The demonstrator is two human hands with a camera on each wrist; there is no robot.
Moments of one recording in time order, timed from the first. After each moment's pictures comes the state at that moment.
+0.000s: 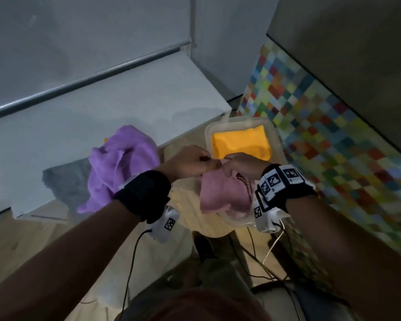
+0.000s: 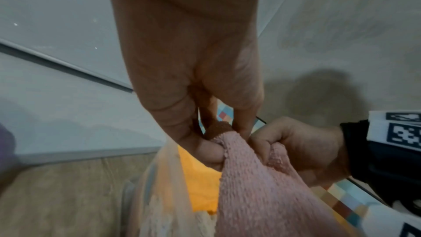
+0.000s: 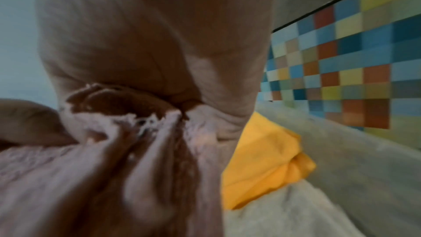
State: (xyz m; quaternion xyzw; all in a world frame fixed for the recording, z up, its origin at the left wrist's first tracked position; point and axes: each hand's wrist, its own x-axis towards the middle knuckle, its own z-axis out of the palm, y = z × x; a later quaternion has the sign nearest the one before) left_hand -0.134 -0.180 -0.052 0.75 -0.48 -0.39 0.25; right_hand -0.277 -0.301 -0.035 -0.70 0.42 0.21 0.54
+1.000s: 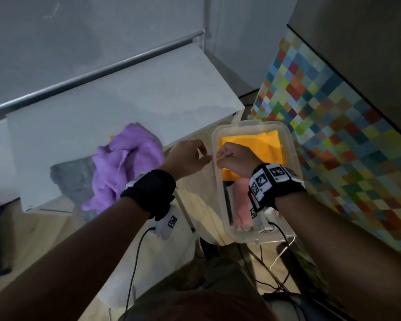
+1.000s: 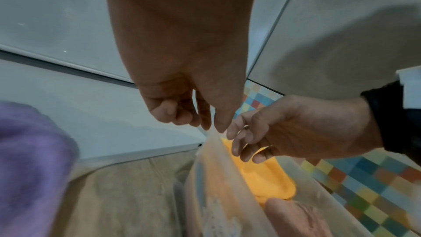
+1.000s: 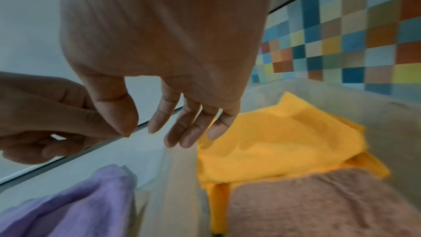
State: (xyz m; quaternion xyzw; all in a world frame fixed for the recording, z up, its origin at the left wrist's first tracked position) left_hand -0.105 -0.209 -0.094 0.85 -0.42 -0.26 0.21; right_hand -0.241 -0.331 -0.071 -0.80 0.35 0.11 0.48
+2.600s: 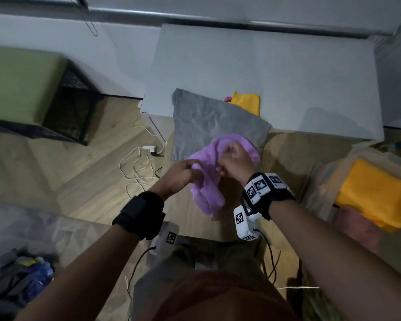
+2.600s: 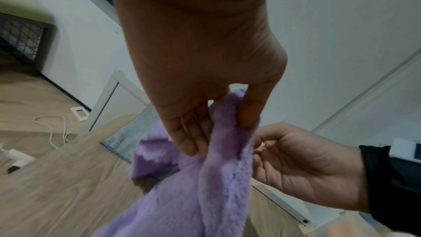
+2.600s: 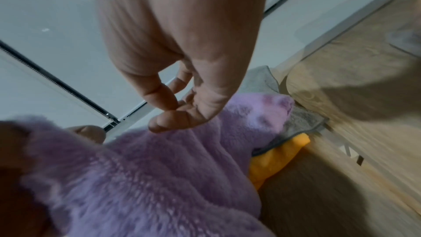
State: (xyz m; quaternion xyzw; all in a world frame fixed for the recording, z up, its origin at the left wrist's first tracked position) left_hand -0.114 0.112 -0.115 0.77 -0.03 -0.37 0.53; right_hand -0.117 -0.071 -0.133 -0.74 0.26 0.19 0.60
